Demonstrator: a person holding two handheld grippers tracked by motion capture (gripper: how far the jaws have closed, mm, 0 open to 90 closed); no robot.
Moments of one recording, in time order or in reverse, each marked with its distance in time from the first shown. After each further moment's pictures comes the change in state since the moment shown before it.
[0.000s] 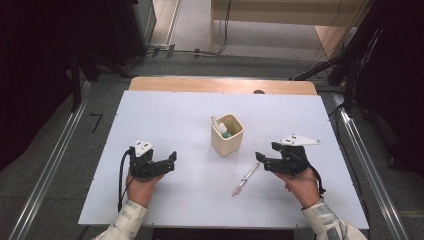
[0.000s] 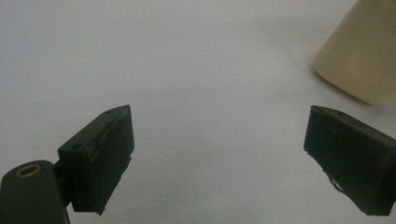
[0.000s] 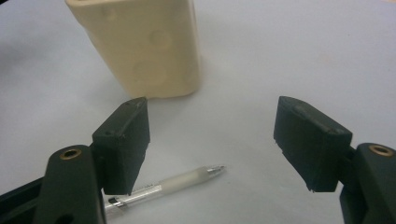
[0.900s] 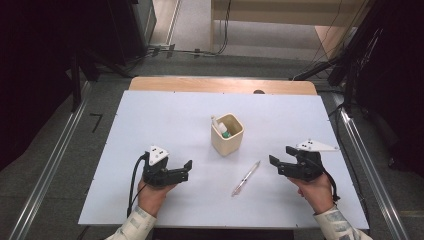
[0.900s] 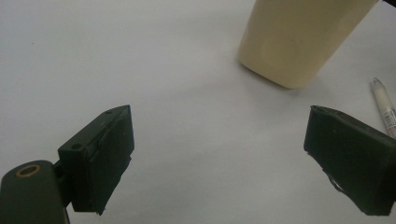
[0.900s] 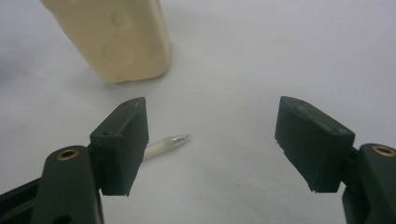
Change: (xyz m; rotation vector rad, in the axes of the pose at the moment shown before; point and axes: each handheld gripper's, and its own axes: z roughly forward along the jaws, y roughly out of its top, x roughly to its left) left arm -0.040 -0.003 -0.007 0.003 -0.129 0.067; right arm -0.023 -0.020 -0.023 -0.011 -0.042 0.036
